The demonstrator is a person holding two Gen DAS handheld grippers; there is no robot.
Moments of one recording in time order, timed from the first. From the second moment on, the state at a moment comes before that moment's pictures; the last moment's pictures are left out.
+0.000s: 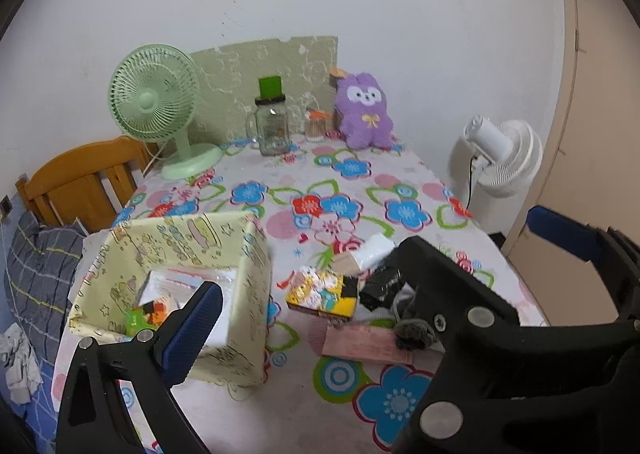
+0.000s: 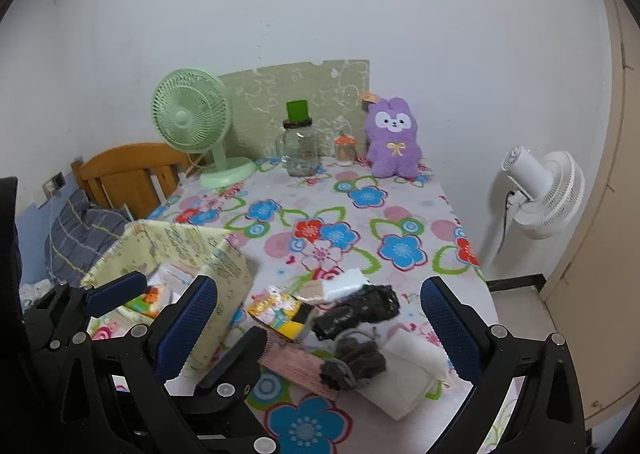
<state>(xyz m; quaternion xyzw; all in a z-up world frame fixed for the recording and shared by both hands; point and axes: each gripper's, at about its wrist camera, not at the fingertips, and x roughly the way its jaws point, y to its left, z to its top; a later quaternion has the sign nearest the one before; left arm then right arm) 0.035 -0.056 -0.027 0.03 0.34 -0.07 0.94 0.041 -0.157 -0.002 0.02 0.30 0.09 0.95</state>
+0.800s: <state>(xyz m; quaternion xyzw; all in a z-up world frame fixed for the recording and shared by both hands) 0.041 -0.077 -0.098 0.02 0.38 -0.08 0.92 0.048 -0.176 -0.075 0.03 0.35 0.07 0.93</state>
